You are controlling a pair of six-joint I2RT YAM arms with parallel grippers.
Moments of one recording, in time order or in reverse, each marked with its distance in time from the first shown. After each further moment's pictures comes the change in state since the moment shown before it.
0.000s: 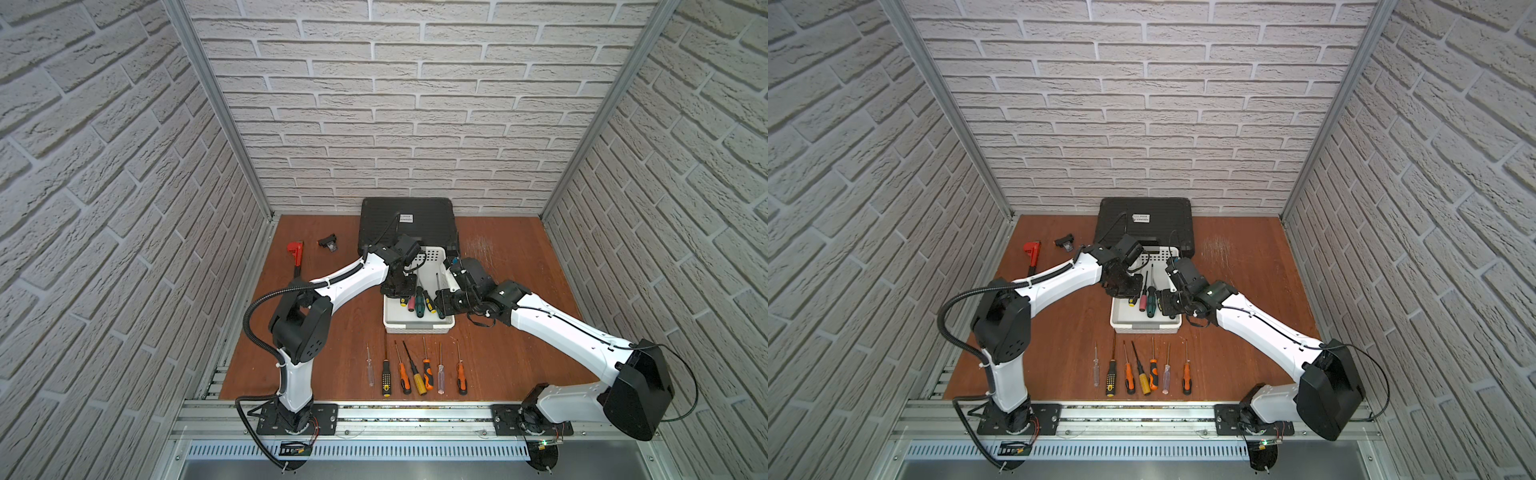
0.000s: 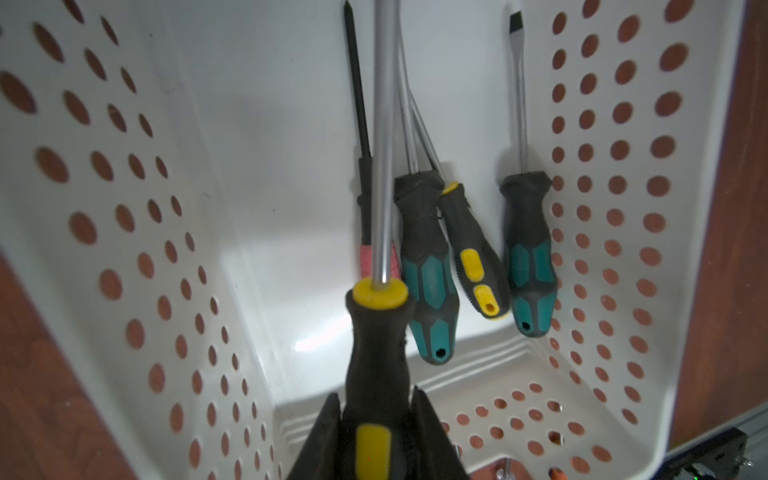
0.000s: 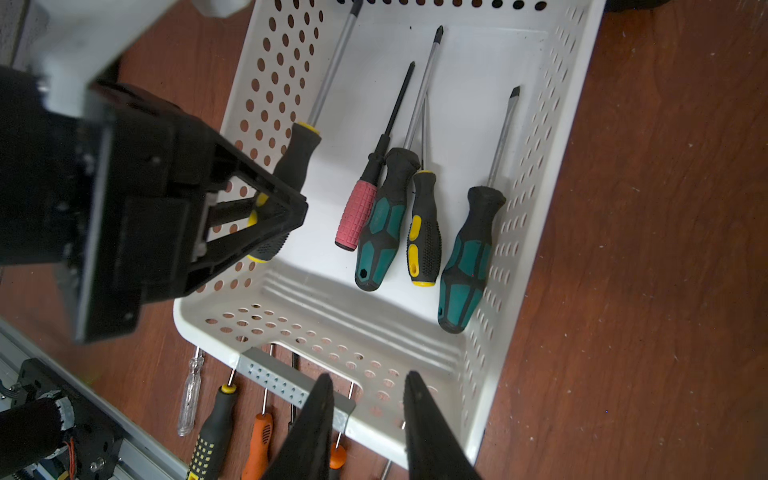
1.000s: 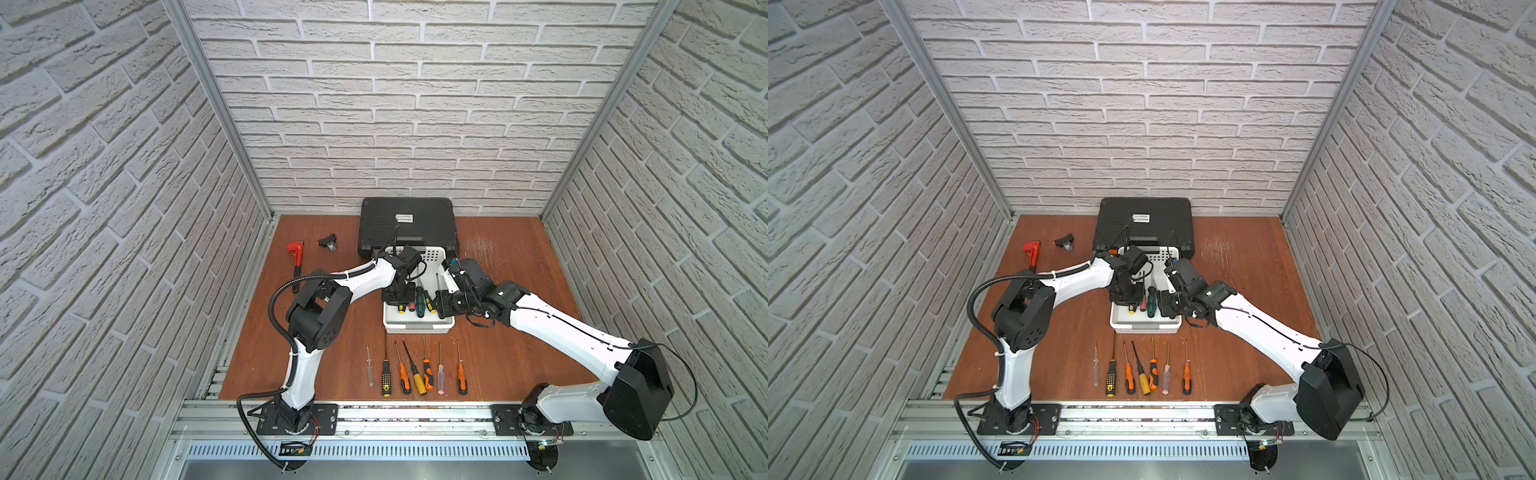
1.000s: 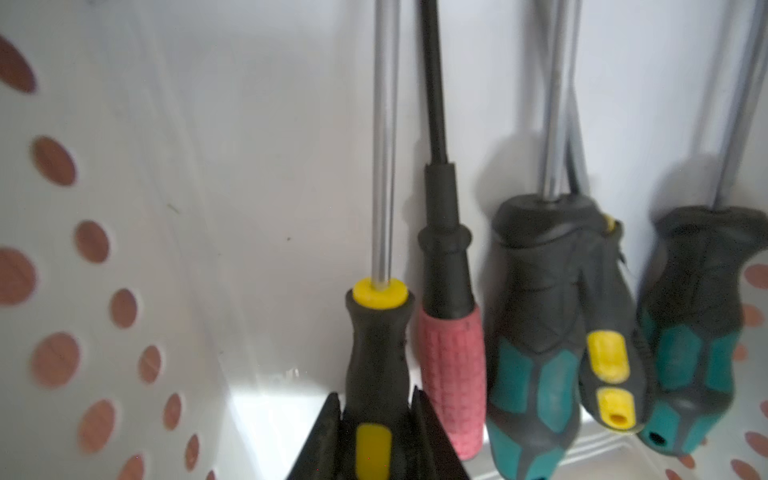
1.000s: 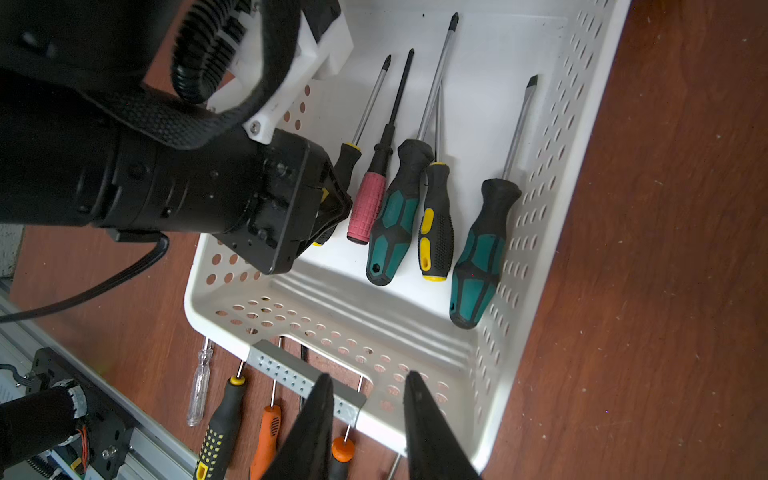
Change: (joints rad) left arm 0.005 0.117 -0.043 0.076 -0.030 -0.054; right arm 0.011 0.003 0.000 0.000 -0.019 0.010
